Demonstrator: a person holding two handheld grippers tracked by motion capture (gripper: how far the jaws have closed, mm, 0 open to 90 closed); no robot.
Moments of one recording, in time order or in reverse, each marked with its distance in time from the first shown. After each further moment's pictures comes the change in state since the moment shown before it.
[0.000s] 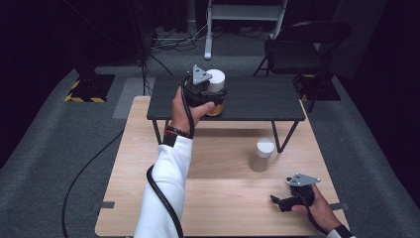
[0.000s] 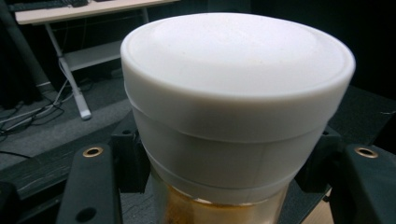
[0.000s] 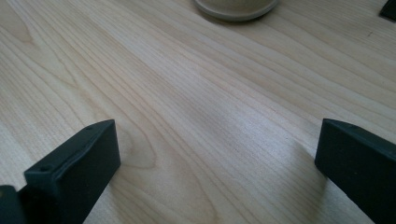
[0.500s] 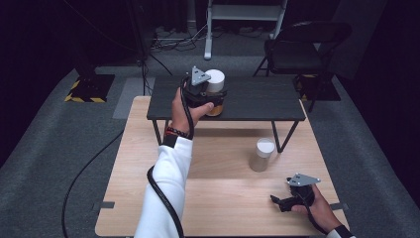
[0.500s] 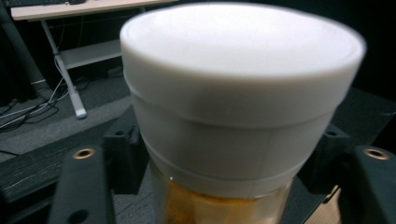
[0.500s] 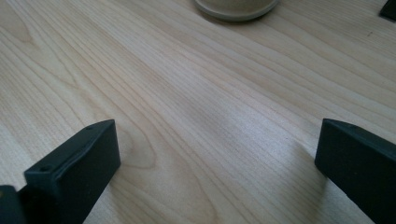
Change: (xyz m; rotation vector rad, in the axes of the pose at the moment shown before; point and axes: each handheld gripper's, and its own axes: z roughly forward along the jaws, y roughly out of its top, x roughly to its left) left arm 0.003 -0.006 0.003 0.003 0.005 -0.006; right arm 0.000 0.000 0.000 0.000 0.000 0.000
